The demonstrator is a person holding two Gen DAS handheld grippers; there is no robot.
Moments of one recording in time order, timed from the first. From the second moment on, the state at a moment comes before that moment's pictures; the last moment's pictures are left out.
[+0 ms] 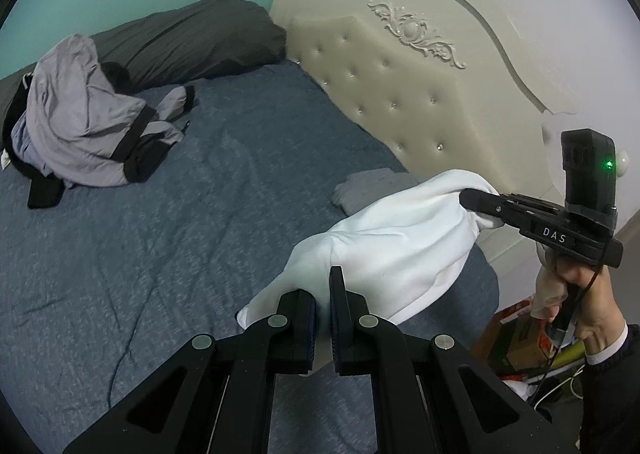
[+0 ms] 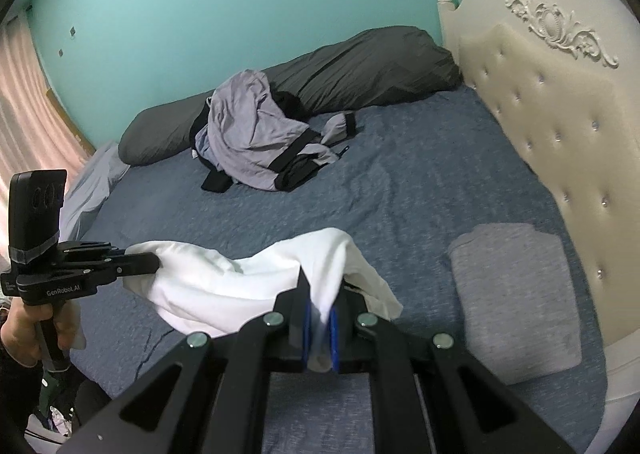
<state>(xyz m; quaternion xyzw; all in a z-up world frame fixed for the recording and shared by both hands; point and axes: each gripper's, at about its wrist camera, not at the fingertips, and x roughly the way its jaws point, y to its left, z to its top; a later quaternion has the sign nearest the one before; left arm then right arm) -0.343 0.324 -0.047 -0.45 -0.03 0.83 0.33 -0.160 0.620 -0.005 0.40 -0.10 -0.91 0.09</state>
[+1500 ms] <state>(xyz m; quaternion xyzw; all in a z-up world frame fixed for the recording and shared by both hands) -0.418 0.481 0.020 -0.41 0.00 0.84 0.35 -0.209 0.786 0.066 0.35 -0.10 -0.93 0.04</state>
